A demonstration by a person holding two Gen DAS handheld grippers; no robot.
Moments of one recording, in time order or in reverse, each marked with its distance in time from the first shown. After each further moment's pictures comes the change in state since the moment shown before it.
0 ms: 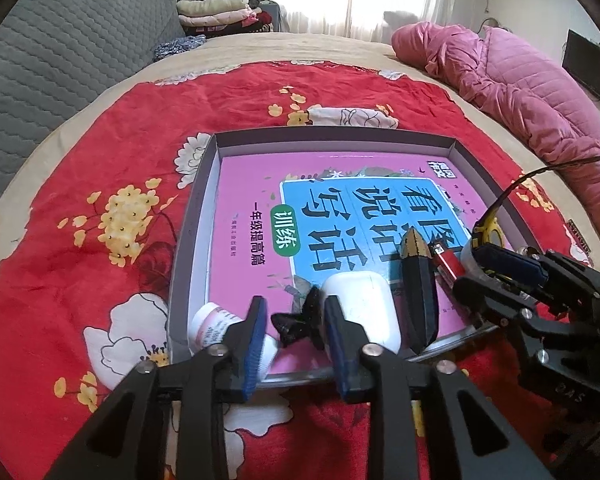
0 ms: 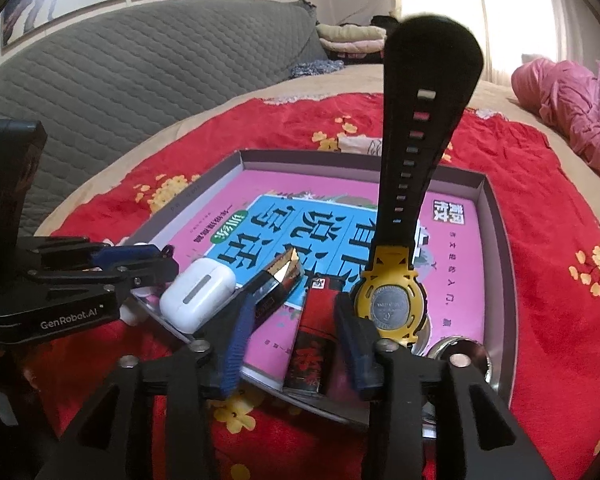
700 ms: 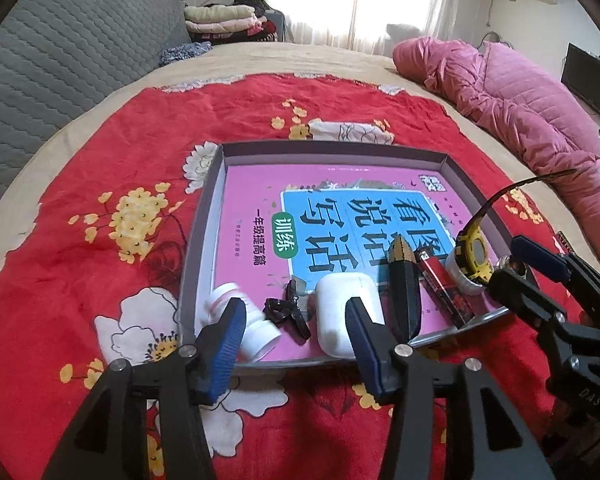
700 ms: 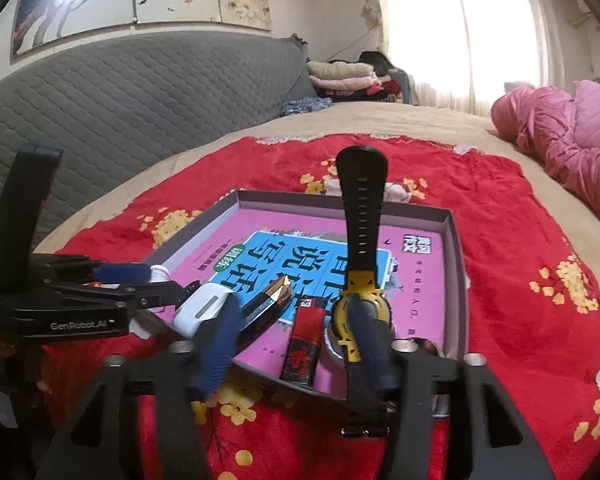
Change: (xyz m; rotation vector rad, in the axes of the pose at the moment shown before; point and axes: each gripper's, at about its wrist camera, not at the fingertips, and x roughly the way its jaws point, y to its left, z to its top) left arm -0.022 0.001 -0.005 -0.030 -0.044 -0.010; right arm -0.050 -0.003 -0.008 0.004 -0.144 -0.076
